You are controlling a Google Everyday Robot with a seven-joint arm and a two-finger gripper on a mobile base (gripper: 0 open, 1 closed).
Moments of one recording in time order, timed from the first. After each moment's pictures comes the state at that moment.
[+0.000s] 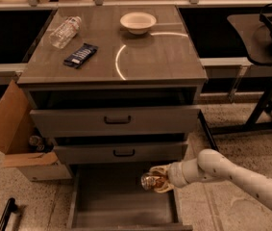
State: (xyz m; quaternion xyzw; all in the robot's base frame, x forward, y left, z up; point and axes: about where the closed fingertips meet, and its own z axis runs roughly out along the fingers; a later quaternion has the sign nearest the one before) arm 0.519 -0.097 0.386 -0.76 0.51 0.17 0.37
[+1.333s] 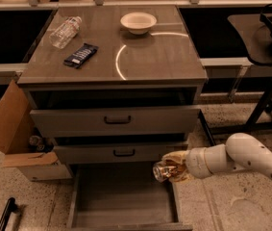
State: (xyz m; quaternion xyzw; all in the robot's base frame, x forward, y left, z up) arm 0.486 -0.137 0.546 -0.80 0.44 0.10 0.39
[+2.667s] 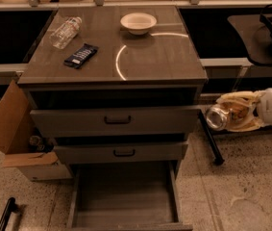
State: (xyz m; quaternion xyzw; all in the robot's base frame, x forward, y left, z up) arm 0.517 -0.264 0.798 -0.79 0.30 0.07 0.52
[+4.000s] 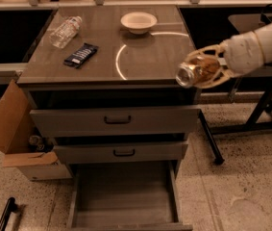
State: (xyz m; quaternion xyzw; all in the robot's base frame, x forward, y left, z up) arm 0.591 -0.188 0.883 -0.83 0.31 0.08 0.47
